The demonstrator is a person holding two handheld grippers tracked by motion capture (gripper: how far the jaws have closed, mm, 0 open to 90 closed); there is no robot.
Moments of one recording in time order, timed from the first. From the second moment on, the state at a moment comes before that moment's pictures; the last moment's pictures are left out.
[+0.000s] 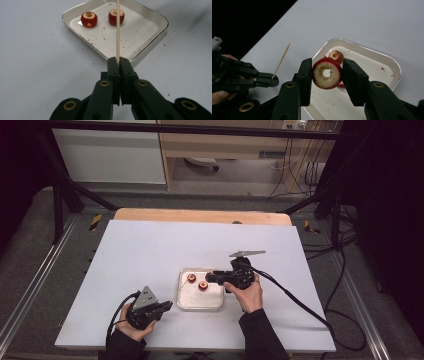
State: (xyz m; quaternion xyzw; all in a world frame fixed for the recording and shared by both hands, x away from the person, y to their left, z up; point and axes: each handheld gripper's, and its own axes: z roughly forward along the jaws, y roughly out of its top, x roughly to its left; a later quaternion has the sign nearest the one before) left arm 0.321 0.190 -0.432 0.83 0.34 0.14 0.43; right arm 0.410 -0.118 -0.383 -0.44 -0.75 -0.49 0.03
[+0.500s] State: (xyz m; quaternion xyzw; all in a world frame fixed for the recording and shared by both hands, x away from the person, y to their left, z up) left arm 0.320 0.181 -0.432 0.81 0.36 0.14 0.44; right arm 0.407 -0.124 -0.390 -0.48 -0.63 -0.60 0.05
